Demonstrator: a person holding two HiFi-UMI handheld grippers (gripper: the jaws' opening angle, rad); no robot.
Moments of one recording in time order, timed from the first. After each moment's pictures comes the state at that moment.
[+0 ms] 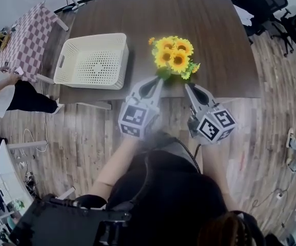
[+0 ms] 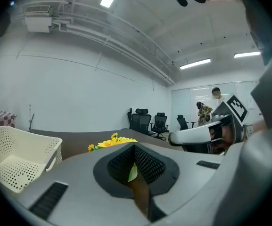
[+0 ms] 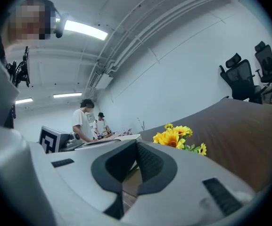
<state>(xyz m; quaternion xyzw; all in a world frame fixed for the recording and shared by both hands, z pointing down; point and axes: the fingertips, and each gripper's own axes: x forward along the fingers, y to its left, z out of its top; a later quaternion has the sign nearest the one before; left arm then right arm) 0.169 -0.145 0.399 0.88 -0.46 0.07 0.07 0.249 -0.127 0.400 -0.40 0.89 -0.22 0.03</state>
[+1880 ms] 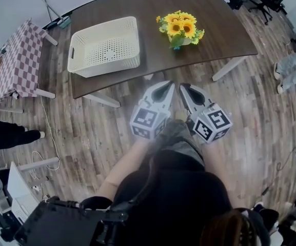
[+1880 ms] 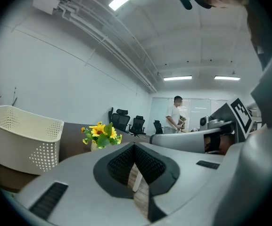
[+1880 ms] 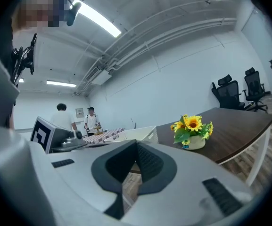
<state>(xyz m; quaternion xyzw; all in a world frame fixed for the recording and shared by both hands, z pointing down) 0.106 0.016 0.411 0.94 -0.33 0.04 0.11 0.129 0.032 0.401 -0.49 0.86 -0.16 0.02</state>
